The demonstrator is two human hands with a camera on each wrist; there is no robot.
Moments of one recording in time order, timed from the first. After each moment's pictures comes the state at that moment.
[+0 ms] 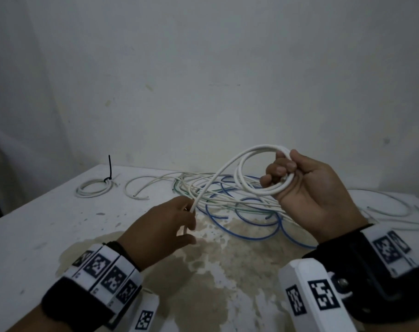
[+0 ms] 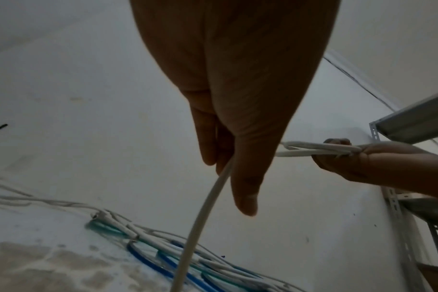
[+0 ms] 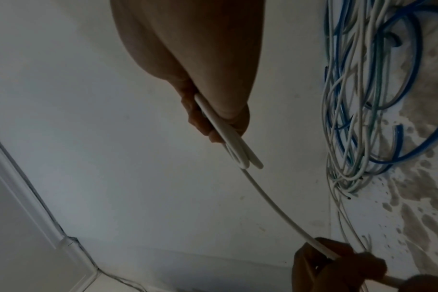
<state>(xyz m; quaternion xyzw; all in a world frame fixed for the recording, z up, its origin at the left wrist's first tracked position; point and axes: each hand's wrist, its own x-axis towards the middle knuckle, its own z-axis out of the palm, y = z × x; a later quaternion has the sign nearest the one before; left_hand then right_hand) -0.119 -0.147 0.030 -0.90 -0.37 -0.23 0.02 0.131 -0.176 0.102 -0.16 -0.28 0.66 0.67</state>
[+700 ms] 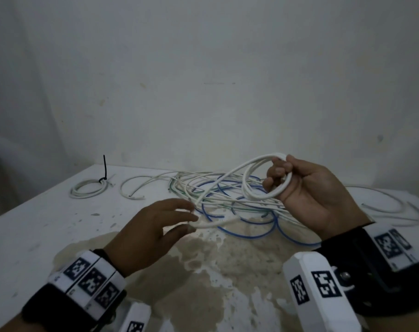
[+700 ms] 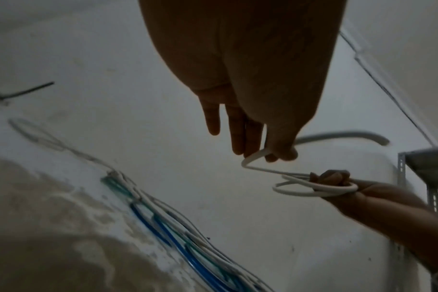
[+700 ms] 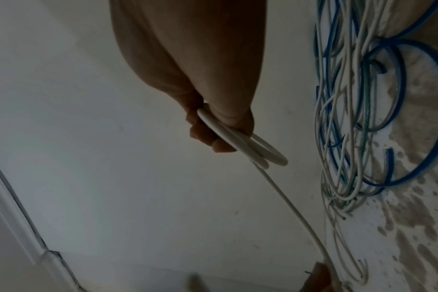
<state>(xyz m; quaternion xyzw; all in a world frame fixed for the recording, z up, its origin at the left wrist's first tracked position) -0.125 -0.150 0.023 -0.88 -0.30 -0.36 -0.03 0.149 -0.171 0.093 -0.20 -0.30 0.66 0.66</state>
